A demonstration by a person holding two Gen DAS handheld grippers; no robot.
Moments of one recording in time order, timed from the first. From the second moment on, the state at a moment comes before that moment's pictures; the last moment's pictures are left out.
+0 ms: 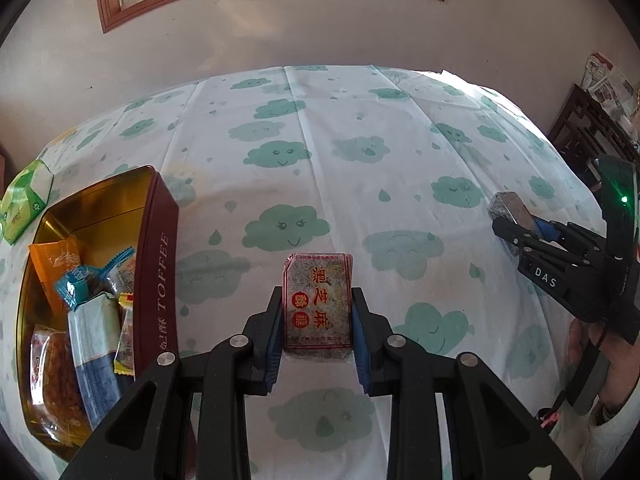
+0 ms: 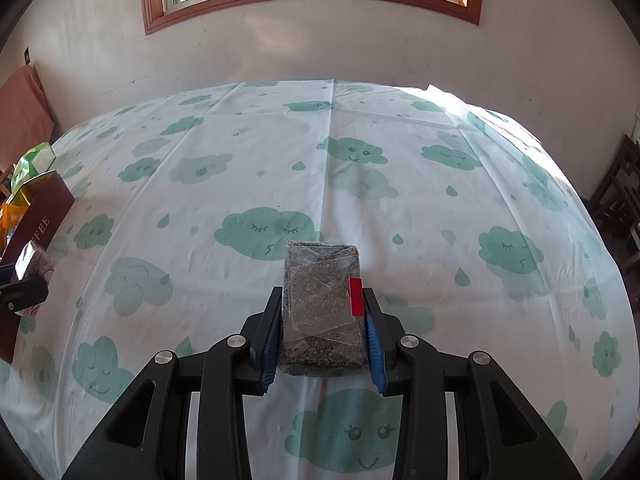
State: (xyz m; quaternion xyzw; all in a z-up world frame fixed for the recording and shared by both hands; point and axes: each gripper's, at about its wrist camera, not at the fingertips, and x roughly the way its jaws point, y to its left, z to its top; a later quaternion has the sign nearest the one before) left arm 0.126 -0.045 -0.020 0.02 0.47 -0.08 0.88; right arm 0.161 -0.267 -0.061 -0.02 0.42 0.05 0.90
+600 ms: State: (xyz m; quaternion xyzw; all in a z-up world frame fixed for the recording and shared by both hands) left arm 0.087 -0.011 0.020 0.01 0.44 -0.04 0.90; right arm 0.161 -0.266 -0.062 -0.02 0.42 0.05 0.90
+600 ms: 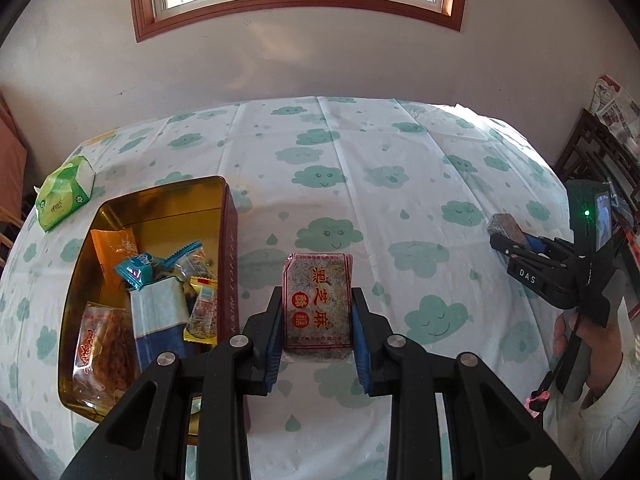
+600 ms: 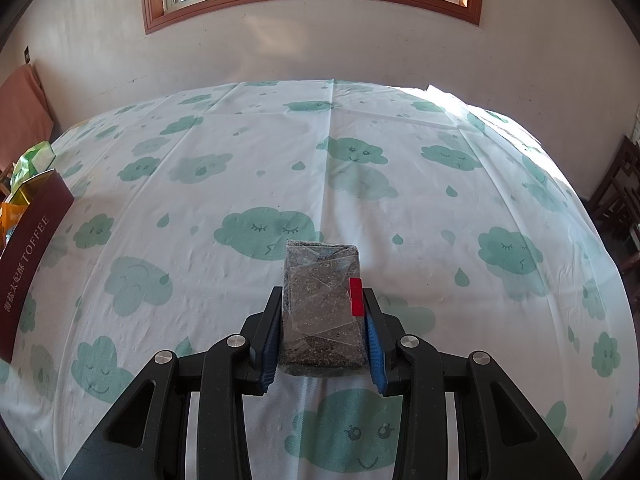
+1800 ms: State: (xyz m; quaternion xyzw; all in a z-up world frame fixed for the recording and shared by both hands) left arm 0.137 0.149 -0.009 -0.03 0.47 0.08 0.88; right arm 0.161 -0.266 -0.062 -0.02 0.42 0.05 0.90
